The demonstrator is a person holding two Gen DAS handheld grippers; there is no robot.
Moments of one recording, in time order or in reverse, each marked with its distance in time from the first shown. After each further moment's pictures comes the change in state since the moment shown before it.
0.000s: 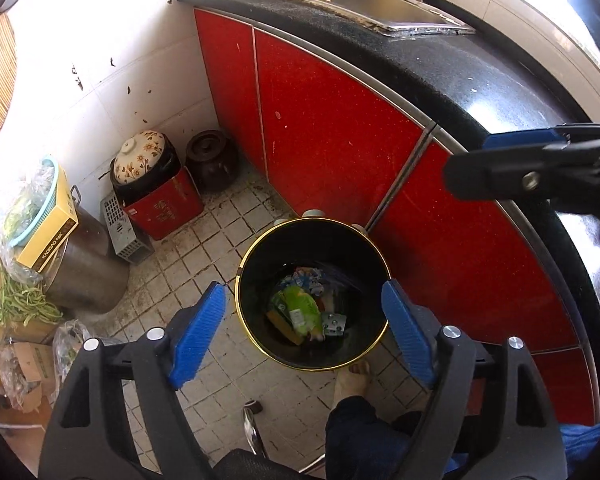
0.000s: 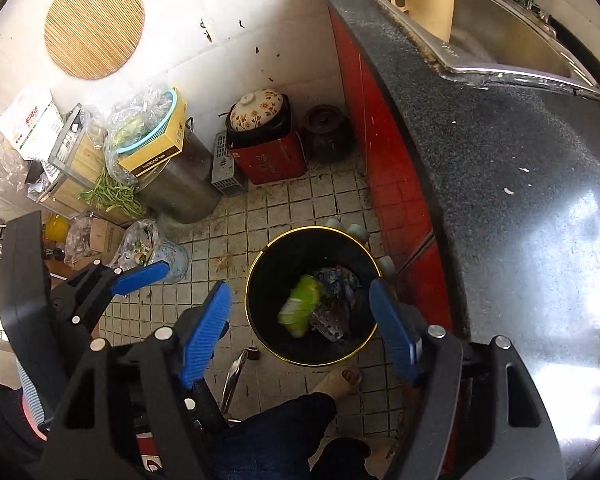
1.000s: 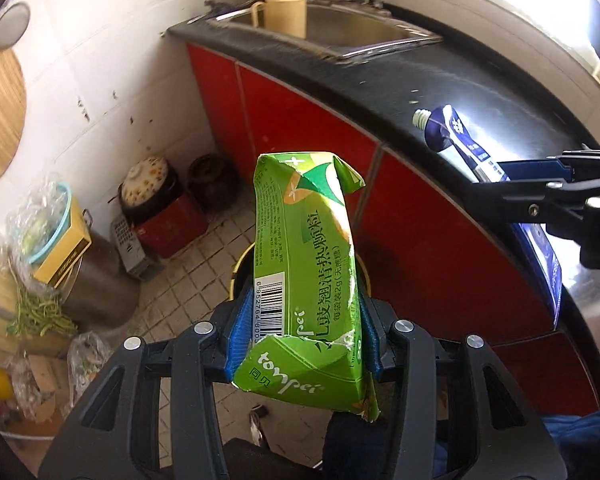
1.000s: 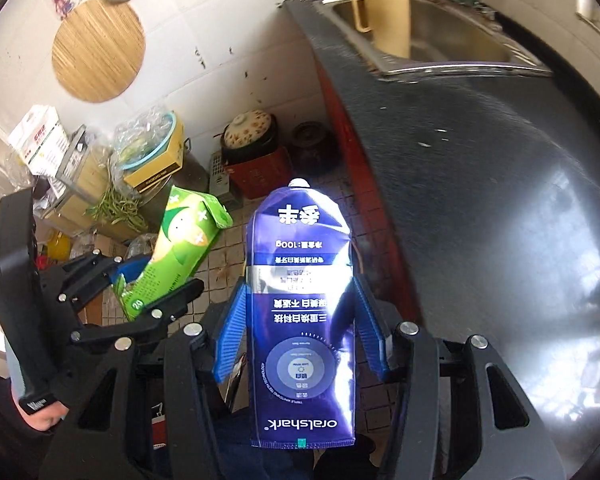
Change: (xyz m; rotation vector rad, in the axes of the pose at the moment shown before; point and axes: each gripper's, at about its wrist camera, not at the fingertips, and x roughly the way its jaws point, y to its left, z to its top) left arm -0.053 -0.033 -0.019 0.038 -0.062 0.025; right arm -0.054 -0.004 -0.058 0.033 -0.065 -0.008
